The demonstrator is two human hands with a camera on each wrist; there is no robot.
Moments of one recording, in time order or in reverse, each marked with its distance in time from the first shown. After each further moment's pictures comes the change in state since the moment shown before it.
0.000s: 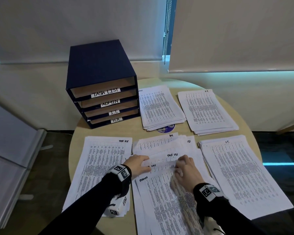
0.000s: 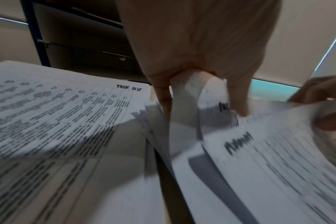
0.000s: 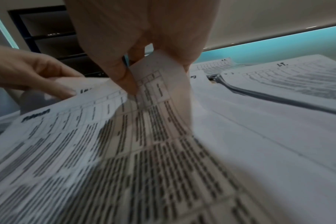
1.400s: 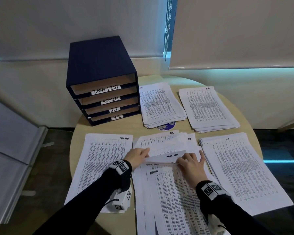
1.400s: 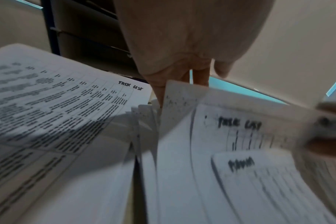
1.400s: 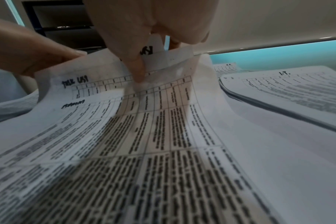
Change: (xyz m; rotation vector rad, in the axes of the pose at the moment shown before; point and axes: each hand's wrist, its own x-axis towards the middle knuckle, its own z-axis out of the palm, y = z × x) left_hand 0.003 0.006 -0.006 -0.358 0.150 -0.117; right_hand 0.007 0.017 0.014 -0.278 0.217 -0.068
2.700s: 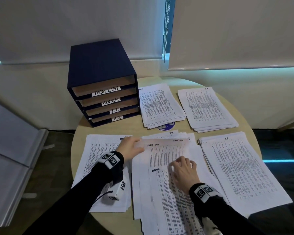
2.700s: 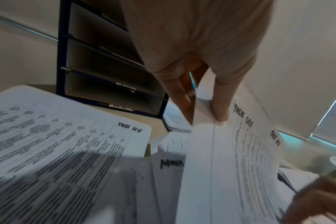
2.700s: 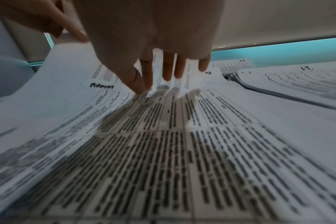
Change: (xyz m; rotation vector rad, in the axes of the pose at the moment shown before) left_hand -0.013 0.016 -0.045 0.116 0.147 0.150; right_hand -0.014 -0.025 0.009 0.045 -0.133 0.022
